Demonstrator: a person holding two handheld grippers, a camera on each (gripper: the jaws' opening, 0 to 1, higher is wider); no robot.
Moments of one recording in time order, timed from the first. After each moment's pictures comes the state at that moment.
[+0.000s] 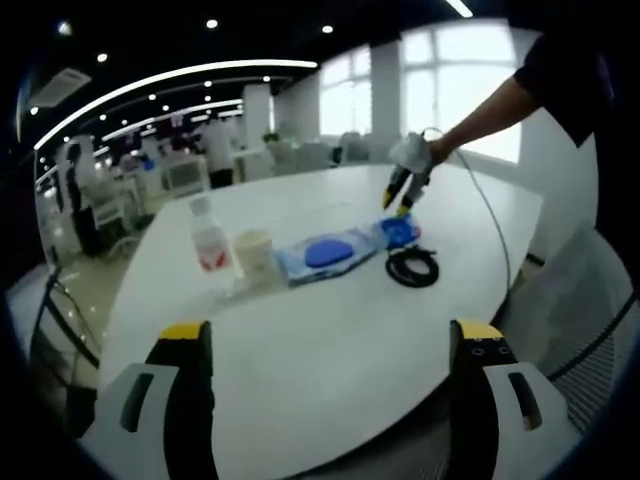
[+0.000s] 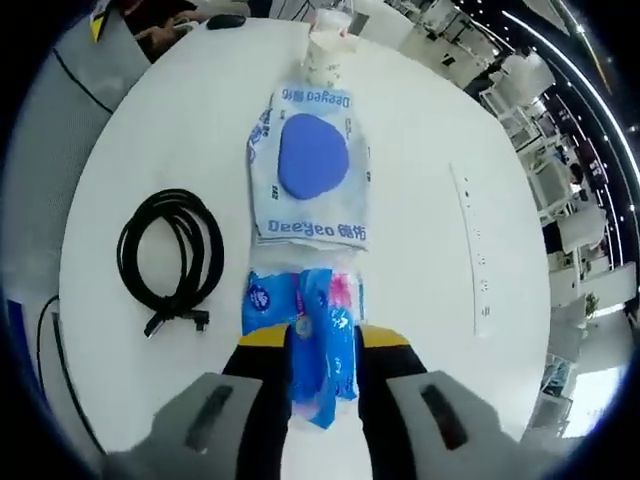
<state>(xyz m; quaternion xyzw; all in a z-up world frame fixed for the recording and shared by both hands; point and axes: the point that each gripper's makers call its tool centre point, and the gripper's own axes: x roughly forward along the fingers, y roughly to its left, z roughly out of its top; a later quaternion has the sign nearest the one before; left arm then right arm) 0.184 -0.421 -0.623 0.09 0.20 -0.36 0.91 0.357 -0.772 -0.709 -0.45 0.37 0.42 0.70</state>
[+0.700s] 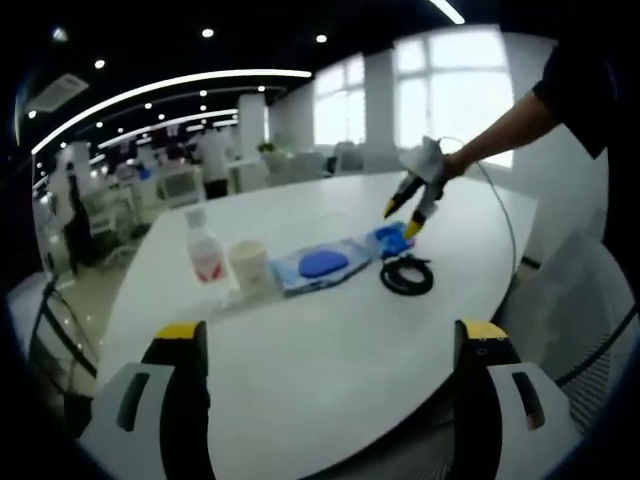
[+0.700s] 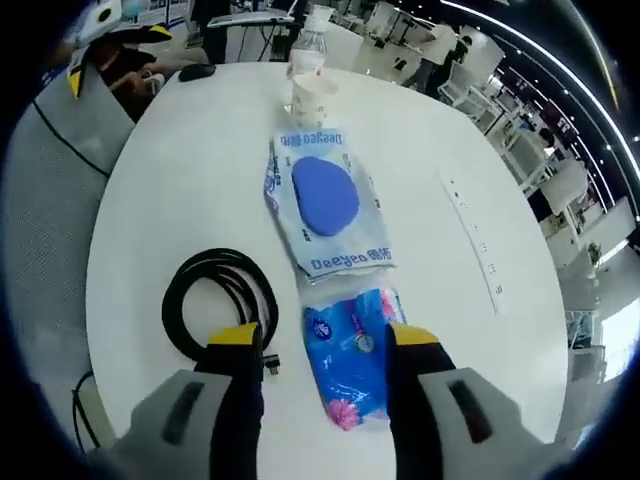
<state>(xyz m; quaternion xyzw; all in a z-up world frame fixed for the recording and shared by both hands) 0.181 -0.428 -0.616 0.08 0.18 -0.37 0.91 0.307 -0.744 -0.705 -0.36 0.36 0.39 0.77</state>
